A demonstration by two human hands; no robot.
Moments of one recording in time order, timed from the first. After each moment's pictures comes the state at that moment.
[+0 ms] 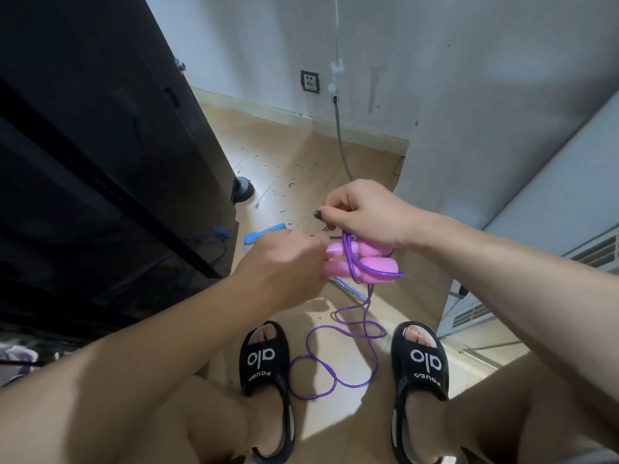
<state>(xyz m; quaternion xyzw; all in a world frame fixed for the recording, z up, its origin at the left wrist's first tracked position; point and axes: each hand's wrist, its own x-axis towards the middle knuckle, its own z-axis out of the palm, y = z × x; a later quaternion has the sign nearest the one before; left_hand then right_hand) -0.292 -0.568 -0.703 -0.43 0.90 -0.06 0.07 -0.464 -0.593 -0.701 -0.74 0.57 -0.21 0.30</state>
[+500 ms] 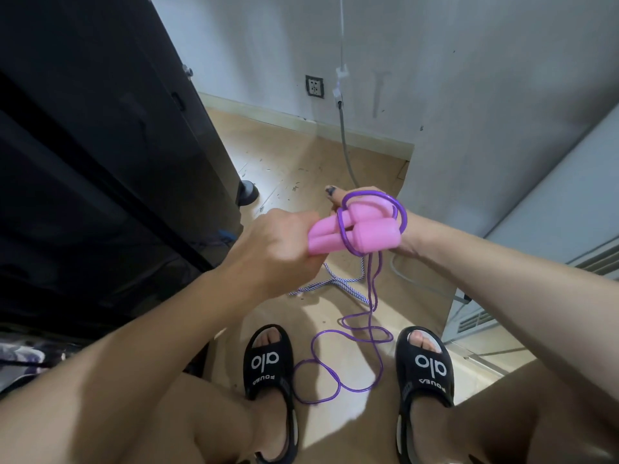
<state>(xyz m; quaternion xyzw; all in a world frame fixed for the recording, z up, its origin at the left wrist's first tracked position) -0.269 -0.584 -0.685 -0.42 0.88 0.15 -0.14 -0.476 -0.587 -0.714 -0.55 0.56 -0.29 0.54</state>
